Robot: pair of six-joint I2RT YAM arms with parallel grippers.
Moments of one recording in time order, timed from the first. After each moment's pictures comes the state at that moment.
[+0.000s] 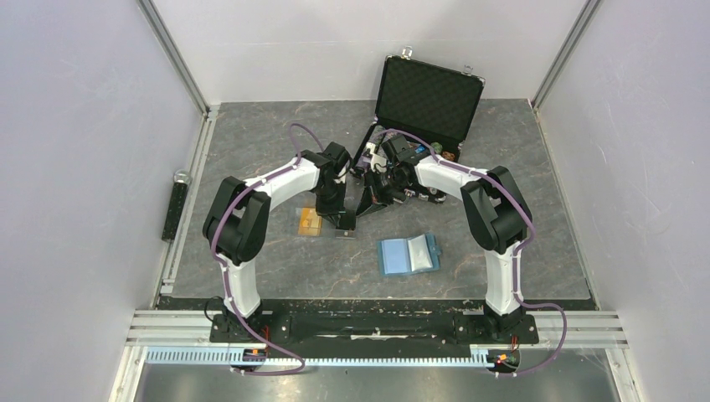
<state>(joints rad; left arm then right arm) -0.54 1.92 1.37 -0.84 0.11 -0.45 0.53 2.05 1.42 -0.46 -0.77 0.44</state>
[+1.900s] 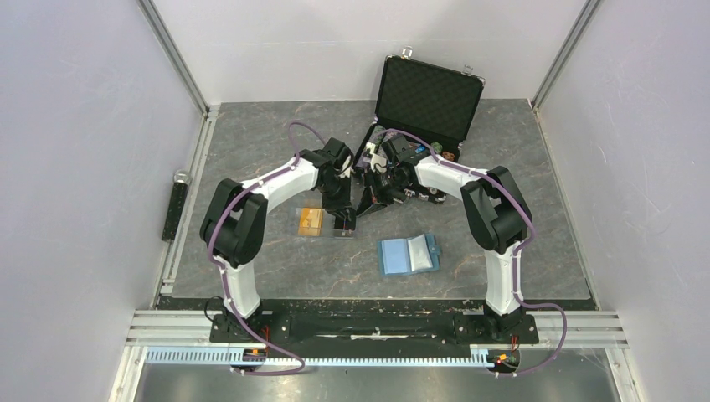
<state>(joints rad) -0.55 1.89 1.37 -0.75 0.21 -0.49 0.53 2.05 1.42 -0.46 -0.77 0.44</state>
